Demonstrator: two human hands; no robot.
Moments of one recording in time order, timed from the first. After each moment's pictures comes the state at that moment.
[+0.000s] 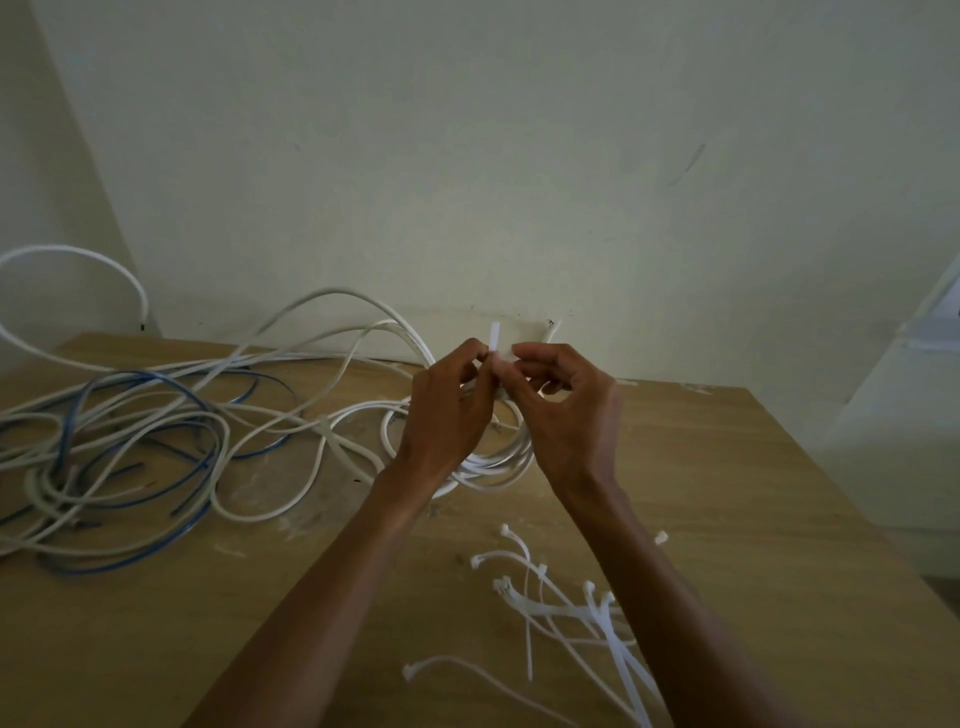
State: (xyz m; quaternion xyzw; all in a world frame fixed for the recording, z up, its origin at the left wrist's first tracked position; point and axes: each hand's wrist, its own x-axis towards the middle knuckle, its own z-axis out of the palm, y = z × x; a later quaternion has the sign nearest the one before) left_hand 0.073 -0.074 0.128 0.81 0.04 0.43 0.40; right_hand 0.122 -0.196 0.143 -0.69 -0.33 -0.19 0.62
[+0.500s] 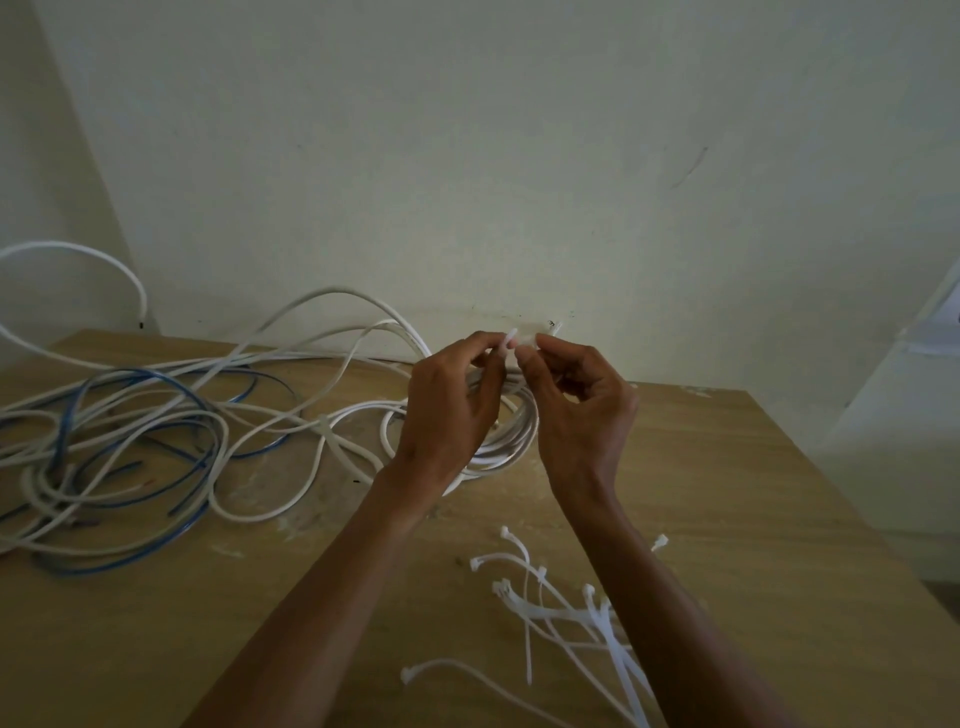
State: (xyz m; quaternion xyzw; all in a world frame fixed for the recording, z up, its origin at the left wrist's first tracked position) left_hand 0.071 -0.076 0.138 0.80 0.00 0.52 0.31; right_hand 0.117 -0.194 0.144 -0.61 -0.28 -0.19 0.71
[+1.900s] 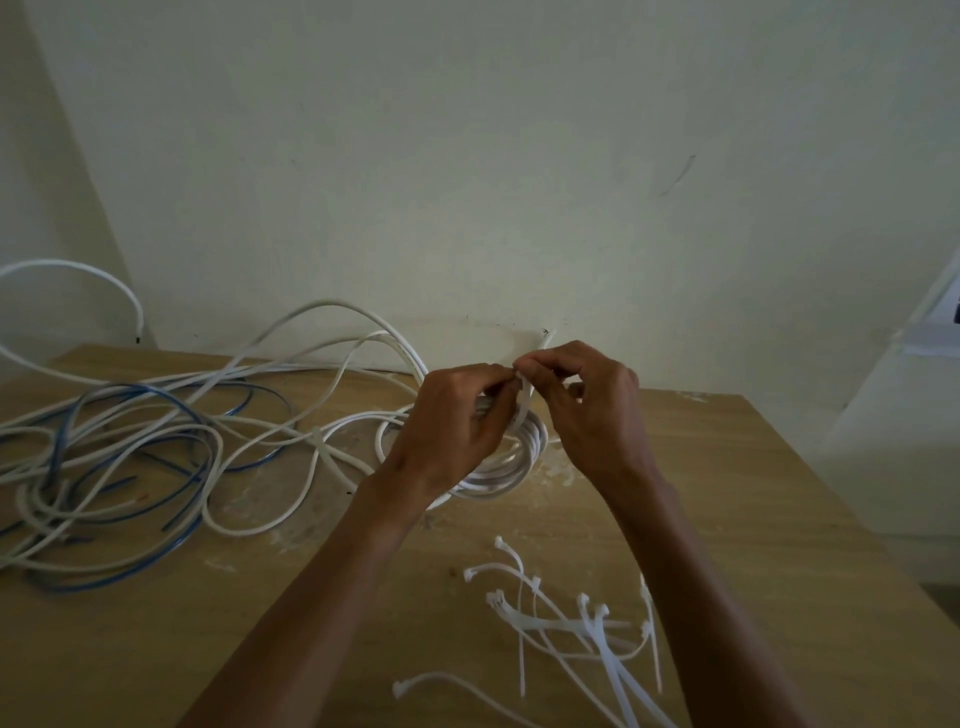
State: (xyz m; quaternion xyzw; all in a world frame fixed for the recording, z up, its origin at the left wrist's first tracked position) left_hand 0.064 -0.079 0.145 0.85 -0.08 0.43 0.30; right_hand 0.146 -0.222 0.165 -0.72 -0.43 -0.17 0.52
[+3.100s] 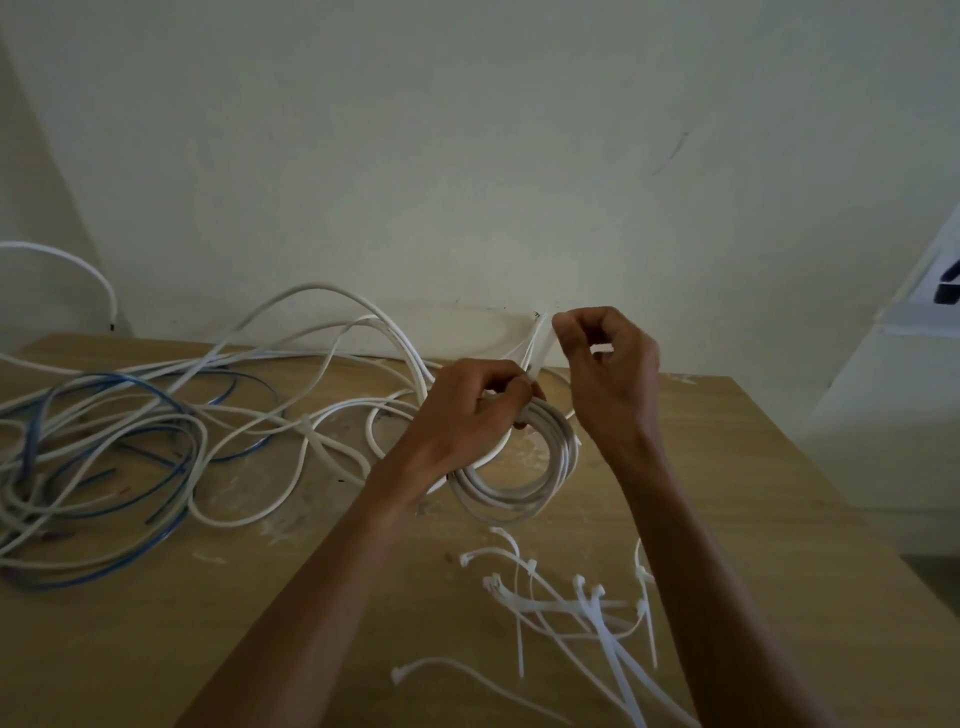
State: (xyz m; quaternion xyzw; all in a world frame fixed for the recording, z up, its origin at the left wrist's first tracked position) left_hand 0.061 -0.098 0.153 0.84 0.00 0.24 0.49; right_hand 0.155 -0.223 0.168 -0.72 -0.30 -0.19 0.60
